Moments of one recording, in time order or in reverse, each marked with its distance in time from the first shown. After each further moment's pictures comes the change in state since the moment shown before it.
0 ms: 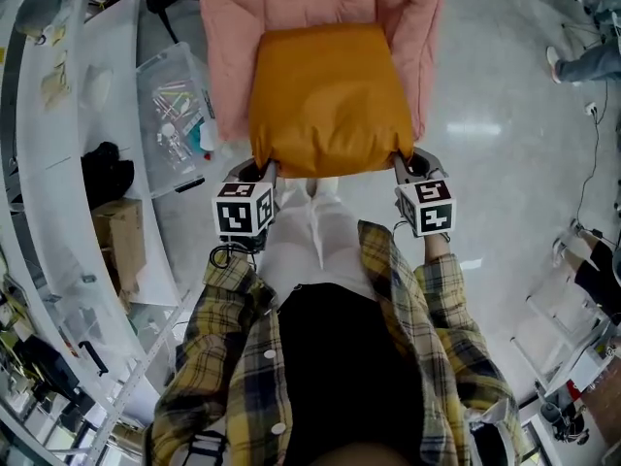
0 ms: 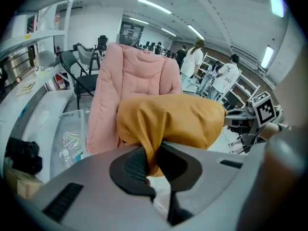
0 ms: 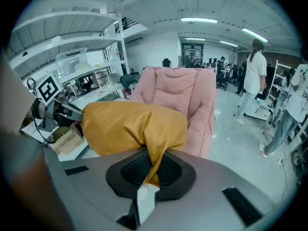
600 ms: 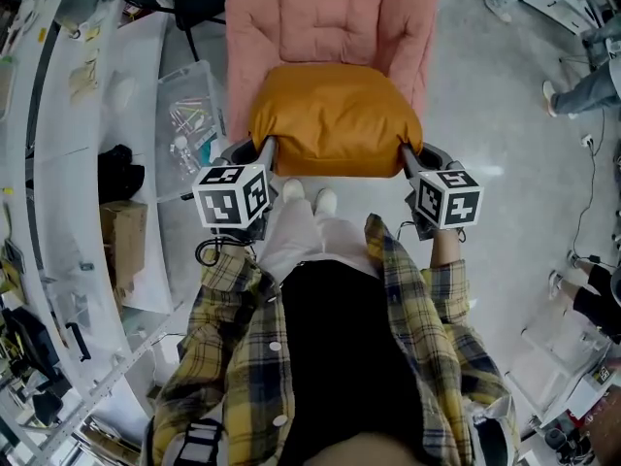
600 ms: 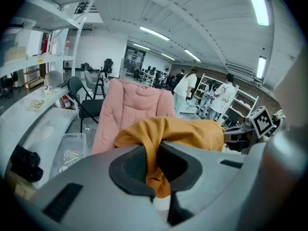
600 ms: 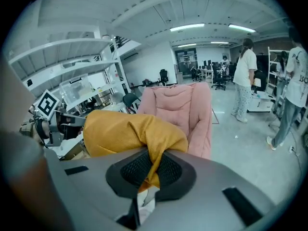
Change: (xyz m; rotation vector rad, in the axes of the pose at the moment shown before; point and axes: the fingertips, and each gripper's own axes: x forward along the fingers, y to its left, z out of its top) left arm -0.101 -0.050 0.102 -0.019 -0.273 0.019; right arm -0.090 -0.008 0.081 0.118 -0.129 0.078
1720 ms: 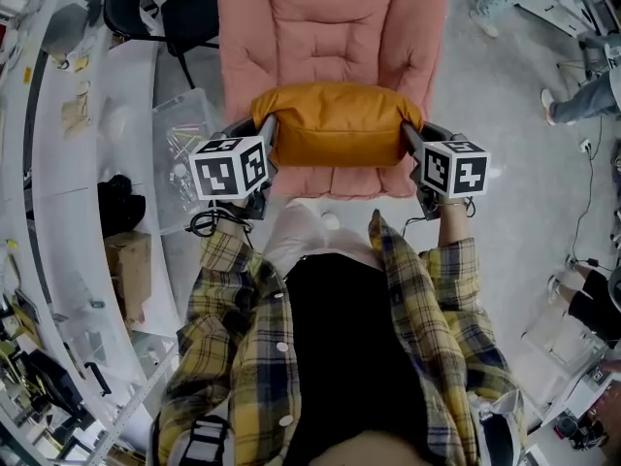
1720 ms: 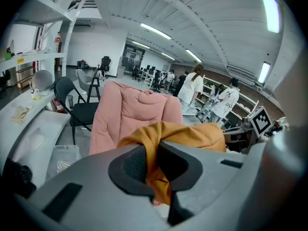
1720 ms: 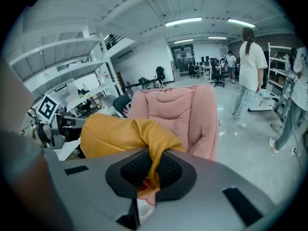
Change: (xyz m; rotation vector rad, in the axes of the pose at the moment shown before) left arm 0.105 0.068 0.123 -0.016 0.012 -0.042; right arm 0.106 -0.046 0.125 0.040 0.032 -0.013
